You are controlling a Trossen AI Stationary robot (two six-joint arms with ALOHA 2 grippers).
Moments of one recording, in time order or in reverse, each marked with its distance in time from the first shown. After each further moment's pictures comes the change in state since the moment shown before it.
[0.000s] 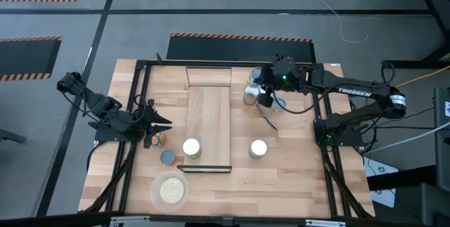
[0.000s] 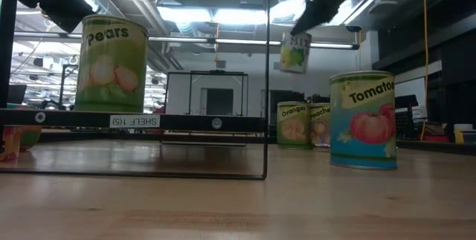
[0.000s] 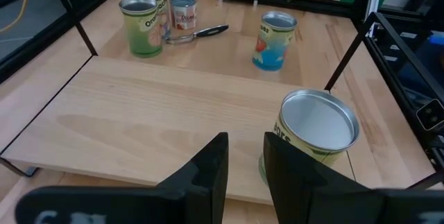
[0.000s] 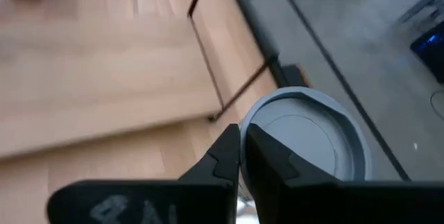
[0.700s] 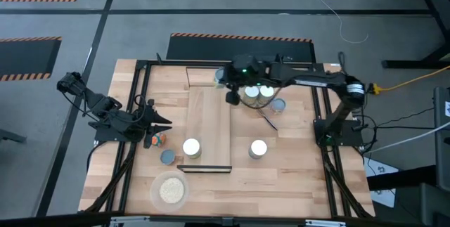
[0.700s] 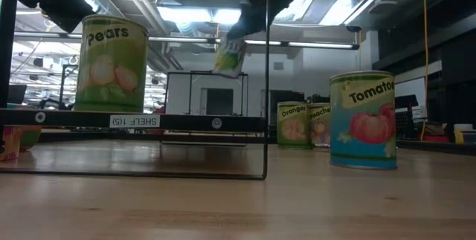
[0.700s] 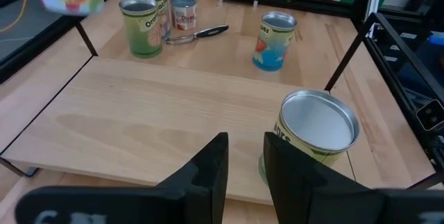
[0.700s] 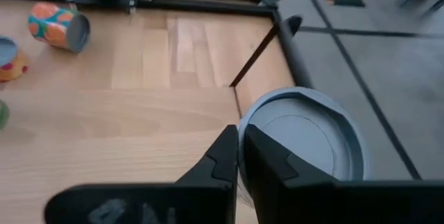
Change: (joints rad) left arm 0.000 0.000 0.000 0.000 0.000 0.000; right arm -0.005 0.486 0.366 0.139 -0.186 -0.078
